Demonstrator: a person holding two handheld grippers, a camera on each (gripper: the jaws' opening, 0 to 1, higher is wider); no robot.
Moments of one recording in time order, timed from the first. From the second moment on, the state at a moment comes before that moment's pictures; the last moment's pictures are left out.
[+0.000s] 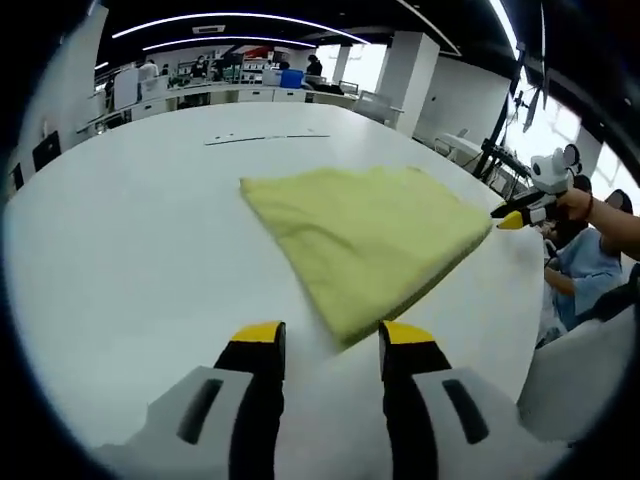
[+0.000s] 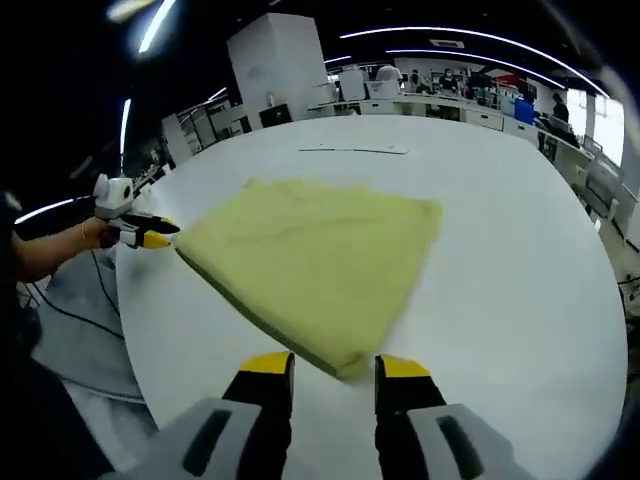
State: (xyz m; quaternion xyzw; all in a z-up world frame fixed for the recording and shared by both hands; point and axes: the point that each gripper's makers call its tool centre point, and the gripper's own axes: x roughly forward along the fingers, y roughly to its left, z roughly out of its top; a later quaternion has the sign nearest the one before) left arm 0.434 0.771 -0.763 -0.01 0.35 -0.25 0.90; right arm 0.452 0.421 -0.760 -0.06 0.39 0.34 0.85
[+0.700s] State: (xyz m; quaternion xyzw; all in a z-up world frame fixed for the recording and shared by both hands) left arm 0.433 0.763 -0.770 0.00 0.35 -0.27 0.90; right arm 0.454 0.418 -0.771 -0.09 0.38 0.34 0.85
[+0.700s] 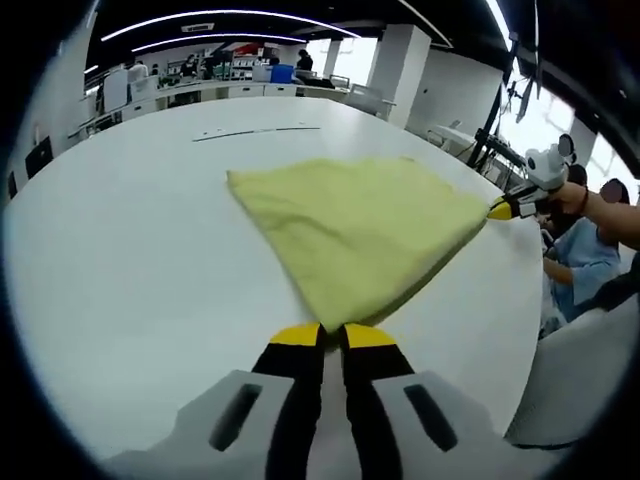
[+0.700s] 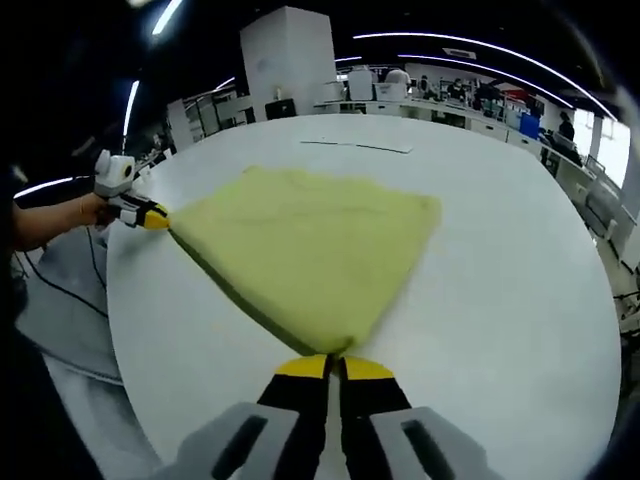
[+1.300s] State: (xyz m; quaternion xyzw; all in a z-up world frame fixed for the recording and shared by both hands) left arm 0.426 0.765 -0.768 0.02 0.35 -0.27 0.90; right arm 0.451 0.407 -0.762 -0.12 0.37 0.36 0.85
